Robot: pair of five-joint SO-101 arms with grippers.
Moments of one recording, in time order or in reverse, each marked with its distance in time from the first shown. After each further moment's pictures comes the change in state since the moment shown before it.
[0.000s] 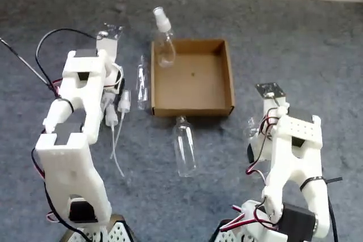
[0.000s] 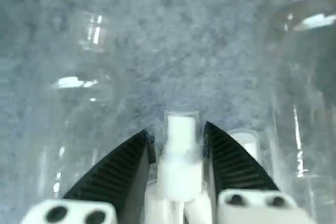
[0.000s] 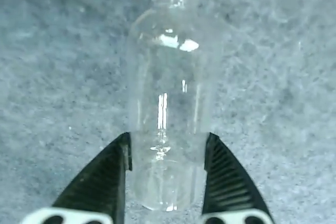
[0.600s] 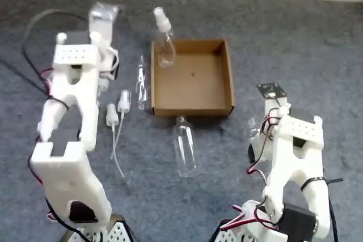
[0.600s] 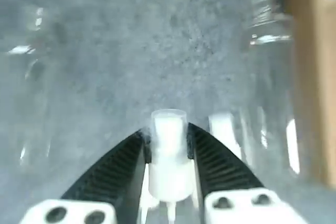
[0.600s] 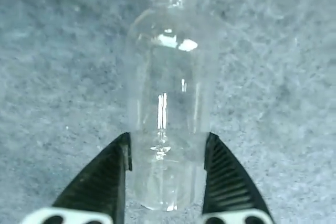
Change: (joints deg) left arm 0.2 -8.1 -11.8 15.8 1.7; right arm 1.8 0.0 0.0 0.0 0.2
